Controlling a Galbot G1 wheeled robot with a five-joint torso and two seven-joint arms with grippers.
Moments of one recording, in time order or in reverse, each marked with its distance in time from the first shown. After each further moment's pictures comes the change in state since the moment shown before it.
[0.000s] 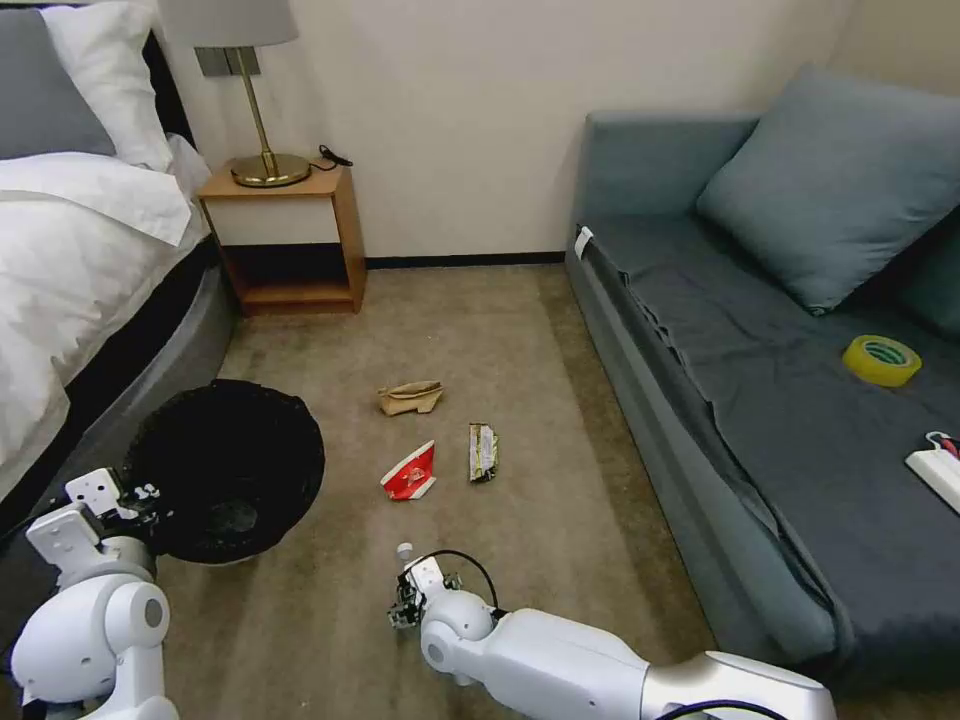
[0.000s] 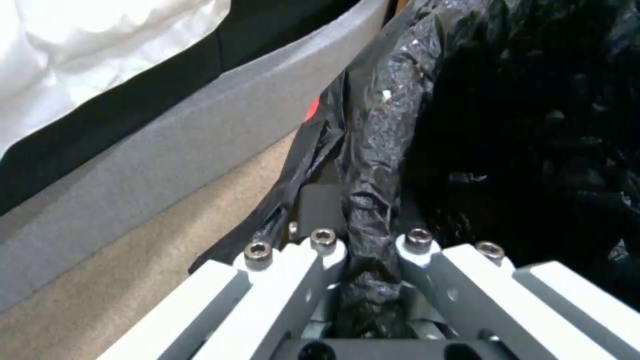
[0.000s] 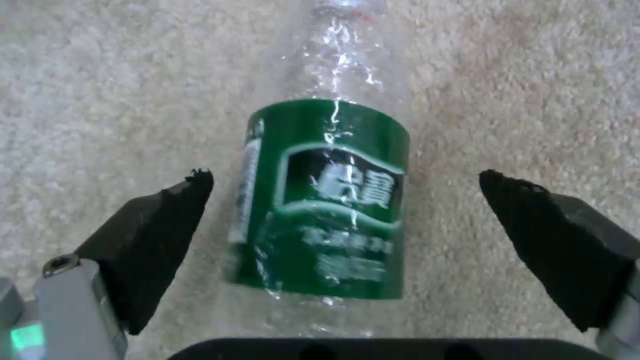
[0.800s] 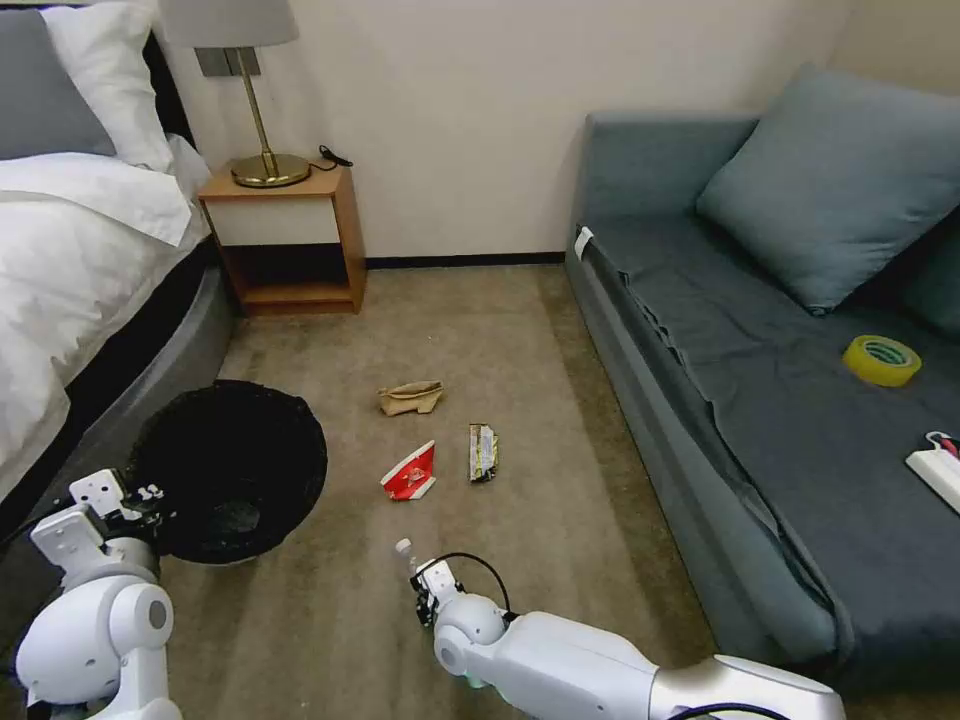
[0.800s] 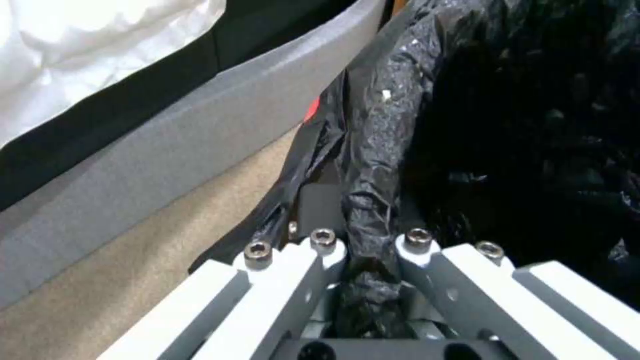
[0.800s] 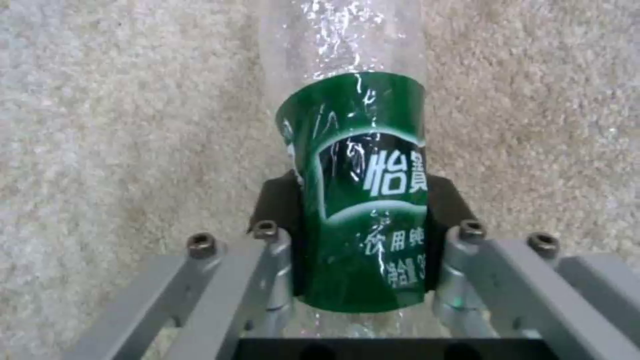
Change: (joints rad) left arm 0.003 -0.007 0.007 -0.004 0.007 -0.003 0.003; right arm -0.012 -0.039 0.000 0.005 -0.035 0.020 -0.027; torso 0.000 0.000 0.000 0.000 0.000
